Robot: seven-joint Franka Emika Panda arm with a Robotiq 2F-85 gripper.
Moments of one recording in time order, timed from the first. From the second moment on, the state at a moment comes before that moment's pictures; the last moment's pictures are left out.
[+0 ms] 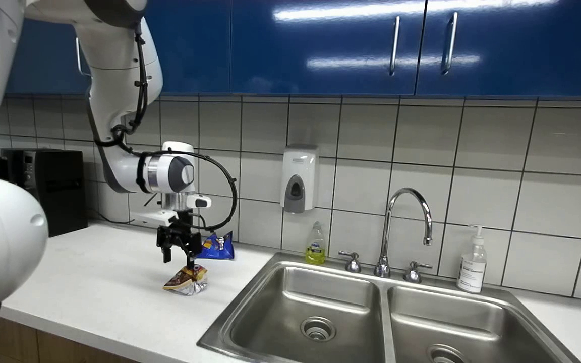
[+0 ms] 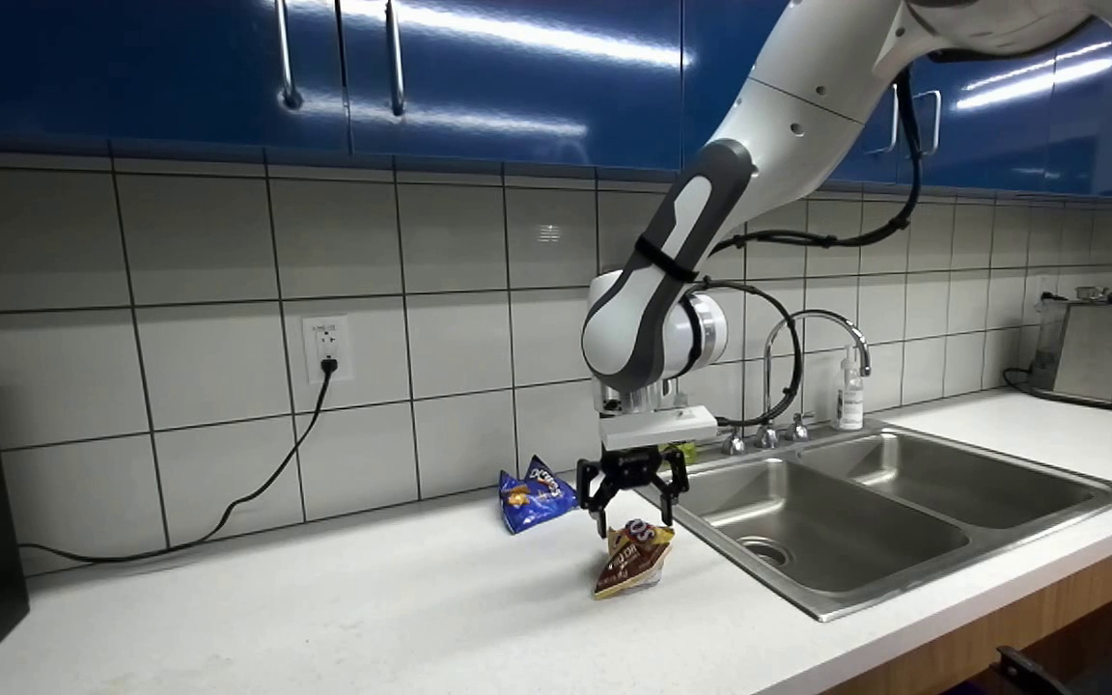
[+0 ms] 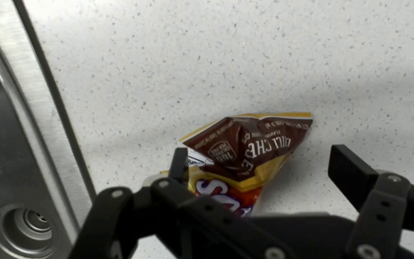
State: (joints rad) arm 0.20 0.33 0.06 -2.24 -0.07 2.52 0.43
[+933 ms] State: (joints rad) arm 0.30 0.40 -0.06 -2.18 -0.19 2.52 0.78
